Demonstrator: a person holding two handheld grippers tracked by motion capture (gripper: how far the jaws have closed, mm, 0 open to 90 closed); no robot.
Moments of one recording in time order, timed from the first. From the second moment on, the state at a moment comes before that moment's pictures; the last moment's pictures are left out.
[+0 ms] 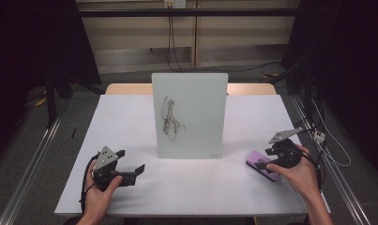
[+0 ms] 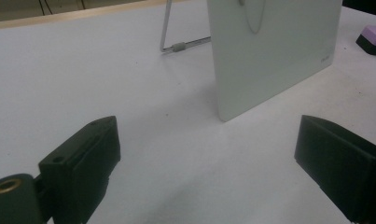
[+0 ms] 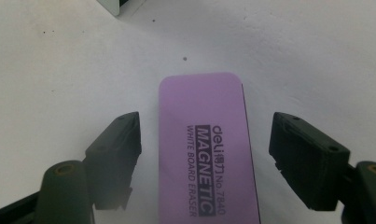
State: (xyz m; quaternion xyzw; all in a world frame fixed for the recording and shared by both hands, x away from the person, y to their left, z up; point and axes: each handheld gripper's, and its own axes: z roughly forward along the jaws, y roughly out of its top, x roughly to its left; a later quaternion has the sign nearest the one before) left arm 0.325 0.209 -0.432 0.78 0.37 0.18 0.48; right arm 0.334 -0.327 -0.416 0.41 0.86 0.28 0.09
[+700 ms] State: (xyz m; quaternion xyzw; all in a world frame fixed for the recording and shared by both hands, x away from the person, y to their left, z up) left arm 0.325 0.213 -0.433 0.78 0.37 0.18 0.48; right arm 0.333 -0.321 -0.426 0.39 0.89 0.21 0.09
